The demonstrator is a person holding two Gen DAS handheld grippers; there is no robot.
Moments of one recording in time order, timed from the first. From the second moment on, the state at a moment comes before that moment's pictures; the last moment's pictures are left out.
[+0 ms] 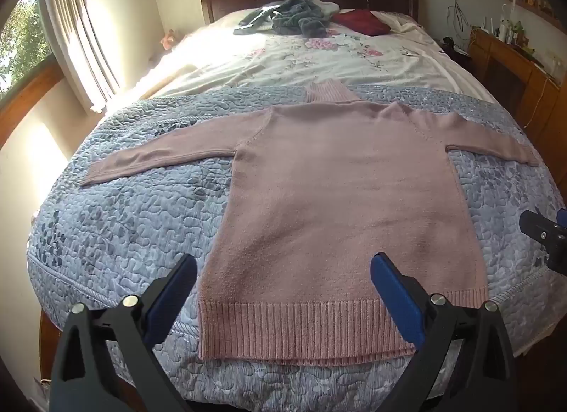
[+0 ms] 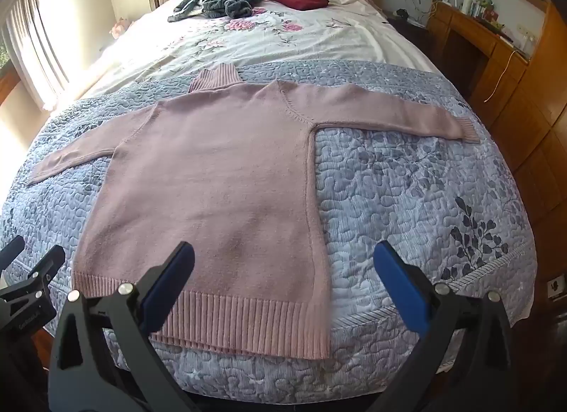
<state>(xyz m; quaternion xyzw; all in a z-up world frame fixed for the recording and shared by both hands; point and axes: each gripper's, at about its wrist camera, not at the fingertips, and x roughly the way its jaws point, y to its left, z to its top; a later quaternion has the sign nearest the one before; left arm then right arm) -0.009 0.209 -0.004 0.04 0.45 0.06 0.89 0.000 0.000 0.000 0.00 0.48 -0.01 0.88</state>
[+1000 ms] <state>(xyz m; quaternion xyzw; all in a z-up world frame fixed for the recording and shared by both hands) -0.008 0.212 -0.010 0.03 0.45 0.06 0.89 0.006 -0.004 -0.014 0.00 0.48 0.00 0.87</state>
